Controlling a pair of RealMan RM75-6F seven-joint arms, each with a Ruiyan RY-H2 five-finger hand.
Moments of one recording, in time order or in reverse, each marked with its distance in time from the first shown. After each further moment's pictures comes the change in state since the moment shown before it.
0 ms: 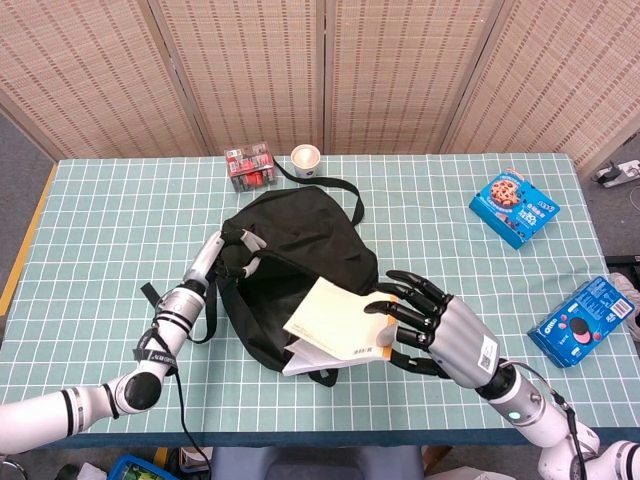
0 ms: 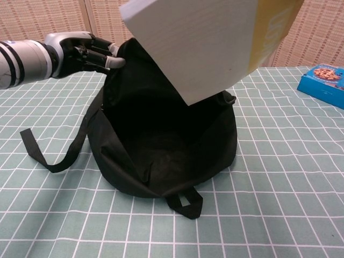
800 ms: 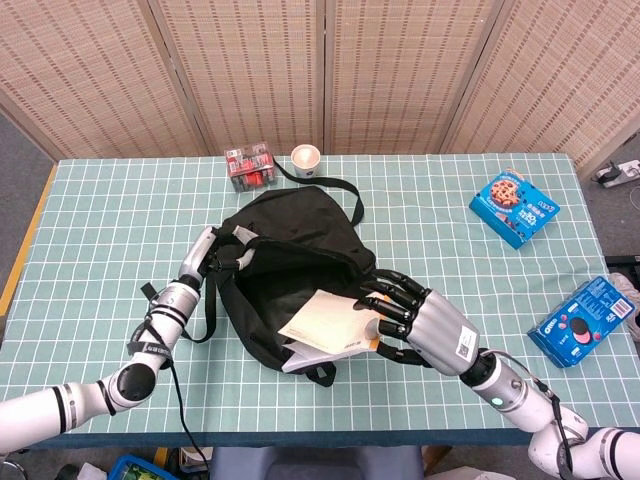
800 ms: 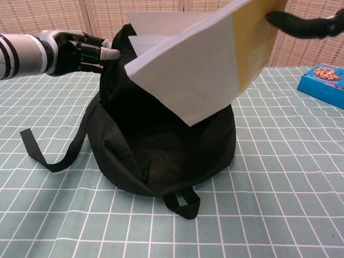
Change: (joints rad) left arm 0.005 0.046 -0.053 -0.028 -0.128 -0.058 -0.062; right arm 0.050 -0.072 0.005 0.124 0.022 -0.088 0.016
